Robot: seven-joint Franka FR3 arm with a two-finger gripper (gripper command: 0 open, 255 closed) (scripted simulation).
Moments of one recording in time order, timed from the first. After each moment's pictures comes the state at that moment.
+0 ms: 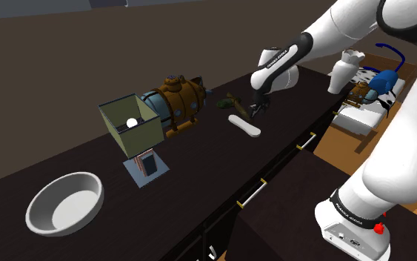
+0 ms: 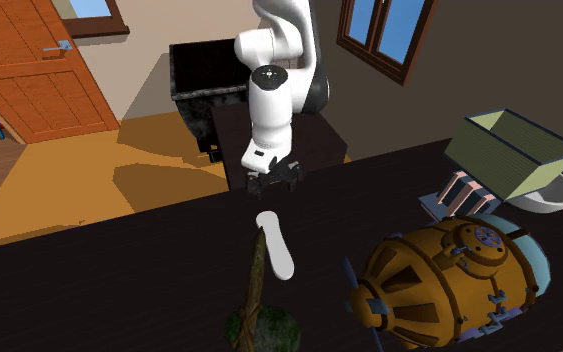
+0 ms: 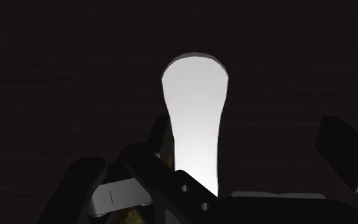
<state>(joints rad) -0.09 0.17 -0.19 -2.37 0.07 2.52 -0.33</state>
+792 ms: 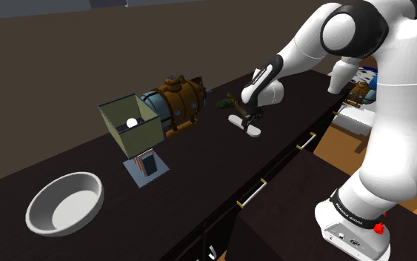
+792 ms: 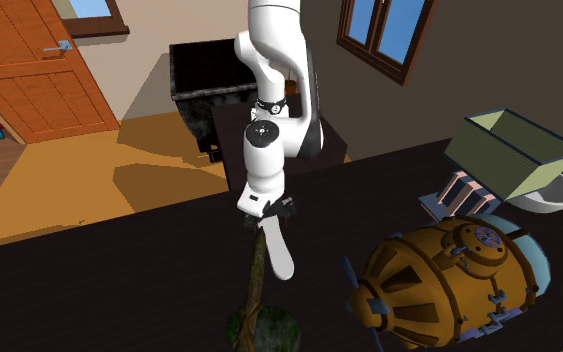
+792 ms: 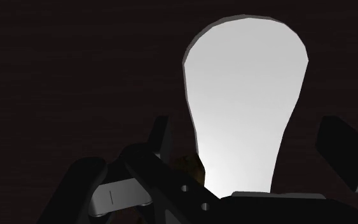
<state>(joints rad) -0.16 0.48 -0.15 -2.20 0.18 2.67 -0.43</state>
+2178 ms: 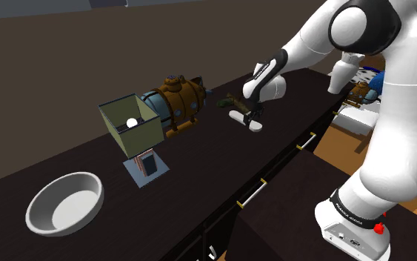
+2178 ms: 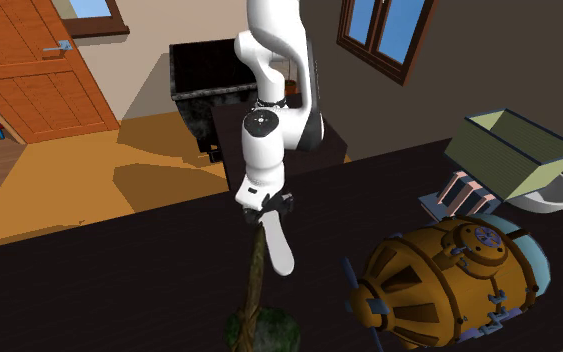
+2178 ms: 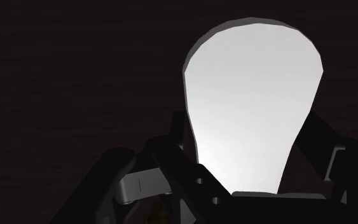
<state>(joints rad) -0.15 0.43 -0.16 -2.21 0.16 2.62 -0.42</state>
